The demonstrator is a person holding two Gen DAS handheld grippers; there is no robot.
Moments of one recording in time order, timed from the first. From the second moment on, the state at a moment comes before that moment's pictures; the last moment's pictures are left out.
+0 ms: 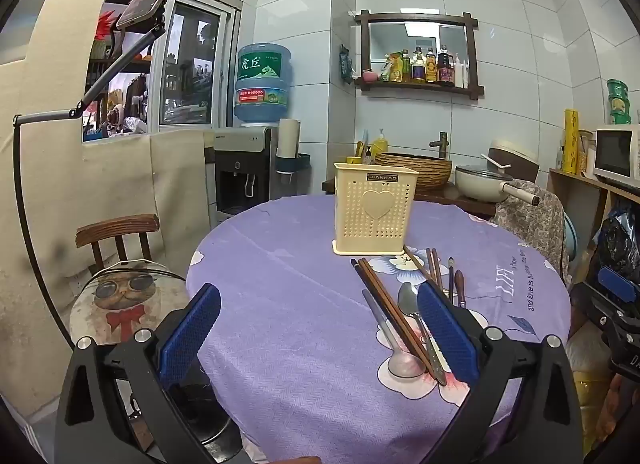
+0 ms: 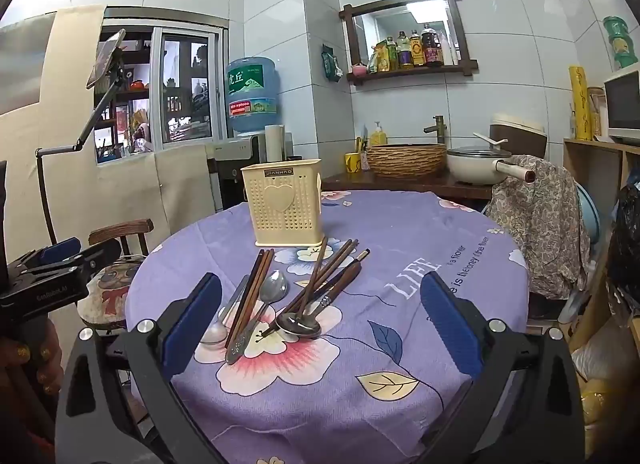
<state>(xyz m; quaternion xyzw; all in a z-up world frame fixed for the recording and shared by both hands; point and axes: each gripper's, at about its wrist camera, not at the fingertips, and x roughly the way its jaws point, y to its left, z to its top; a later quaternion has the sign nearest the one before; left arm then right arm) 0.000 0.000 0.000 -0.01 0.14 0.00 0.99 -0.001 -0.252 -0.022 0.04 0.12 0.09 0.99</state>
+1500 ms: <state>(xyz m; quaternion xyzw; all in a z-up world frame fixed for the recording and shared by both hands) 0.007 0.001 -0.011 -0.01 0.16 0.00 0.99 0.002 -0.246 -0.028 0.04 0.13 0.09 0.99</state>
